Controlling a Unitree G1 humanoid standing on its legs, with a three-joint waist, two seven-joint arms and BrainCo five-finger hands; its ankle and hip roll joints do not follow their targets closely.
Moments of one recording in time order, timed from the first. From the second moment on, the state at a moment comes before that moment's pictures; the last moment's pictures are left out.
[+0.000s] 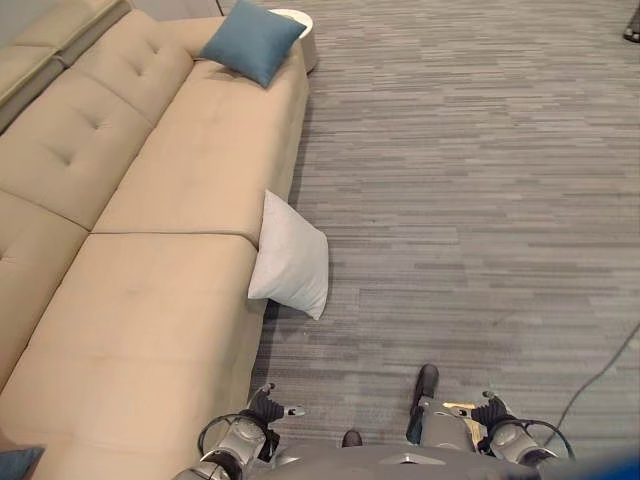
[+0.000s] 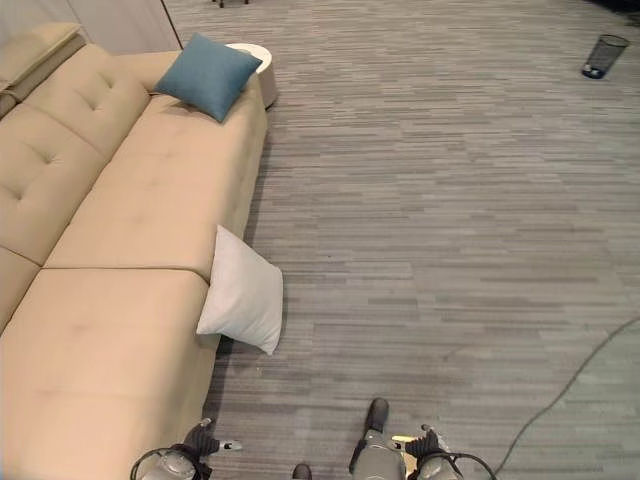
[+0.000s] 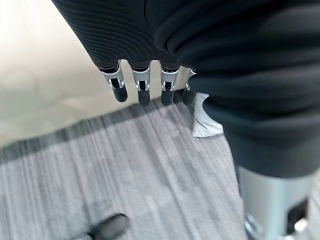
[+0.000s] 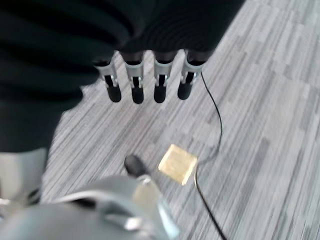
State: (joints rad) left arm -0.07 0.16 -0.35 1.18 0.03 -0.03 0.17; right arm -0.10 -0.25 0.28 1.30 -0.18 0.04 -0.28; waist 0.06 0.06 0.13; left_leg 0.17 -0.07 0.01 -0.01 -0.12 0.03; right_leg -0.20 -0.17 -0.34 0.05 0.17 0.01
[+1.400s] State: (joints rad) left arm -0.10 0.20 -0.35 1.19 0.05 -0.05 0.18; right arm -0.11 -0.25 0.33 1.27 -0.19 0.00 -0.28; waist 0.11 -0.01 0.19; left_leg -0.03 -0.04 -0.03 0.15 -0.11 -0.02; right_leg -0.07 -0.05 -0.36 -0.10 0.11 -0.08
